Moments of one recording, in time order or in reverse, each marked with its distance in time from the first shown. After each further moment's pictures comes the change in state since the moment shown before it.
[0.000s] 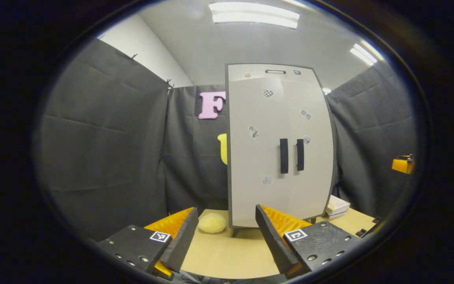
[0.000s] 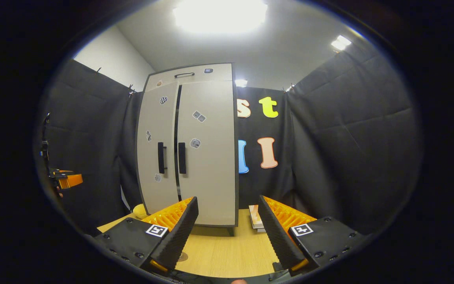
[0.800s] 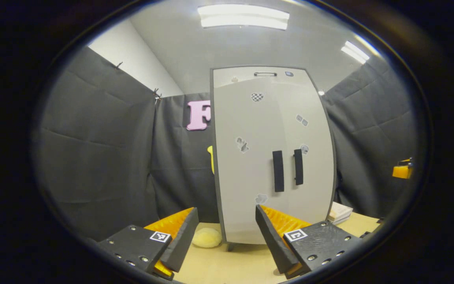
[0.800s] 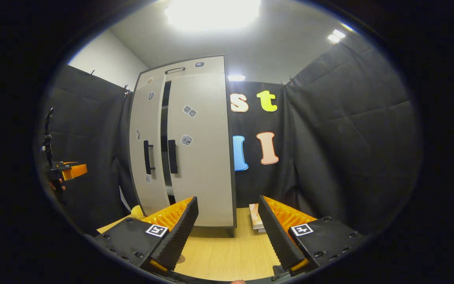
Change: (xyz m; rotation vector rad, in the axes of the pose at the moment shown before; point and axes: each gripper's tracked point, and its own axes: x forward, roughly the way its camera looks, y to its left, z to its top) left arm 0.010 -0.001 0.015 0.068 -0.082 -0.044; right arm 0.035 -0.021 -0.004 0.040 0.015 0.013
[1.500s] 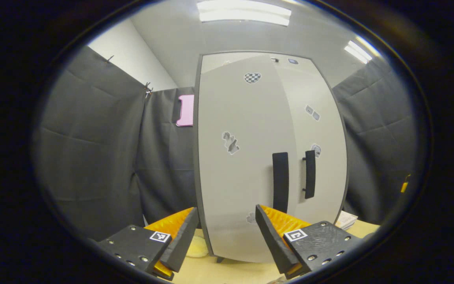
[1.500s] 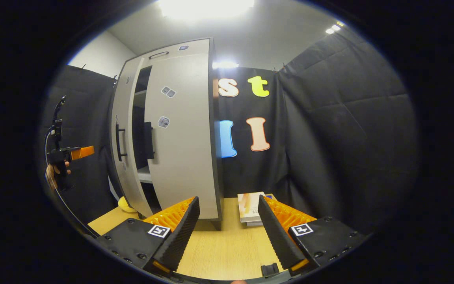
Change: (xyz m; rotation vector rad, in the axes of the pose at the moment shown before) left arm 0.048 -0.017 -0.003 -0.029 0.008 0.003; right arm 0.047 -0.054 -0.042 -0.014 0.097 -0.025
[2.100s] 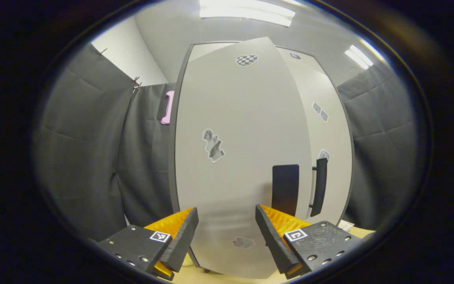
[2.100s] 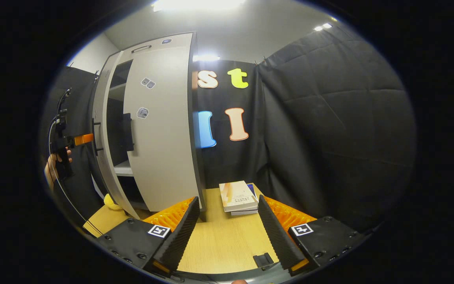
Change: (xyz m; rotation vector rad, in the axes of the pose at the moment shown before) left arm 0.025 -0.022 -0.008 -0.042 -0.002 -0.096; right arm -0.016 -0.025 -0.027 0.050 0.070 -0.169
